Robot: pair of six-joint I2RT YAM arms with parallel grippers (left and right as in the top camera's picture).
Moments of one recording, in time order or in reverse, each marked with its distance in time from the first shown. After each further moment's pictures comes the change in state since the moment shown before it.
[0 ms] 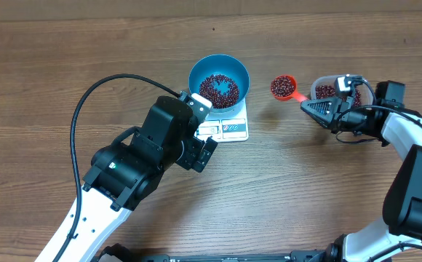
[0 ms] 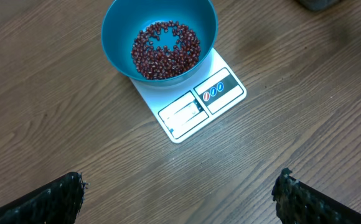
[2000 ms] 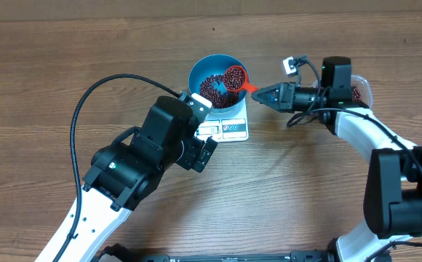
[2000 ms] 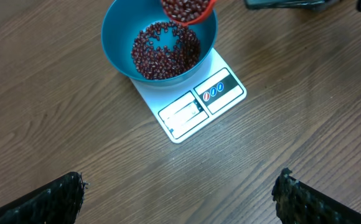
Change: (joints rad) left arm 0.000 0.000 0.000 0.000 0.000 0.000; right arm 0.359 0.000 -0.003 0.623 0.310 0.351
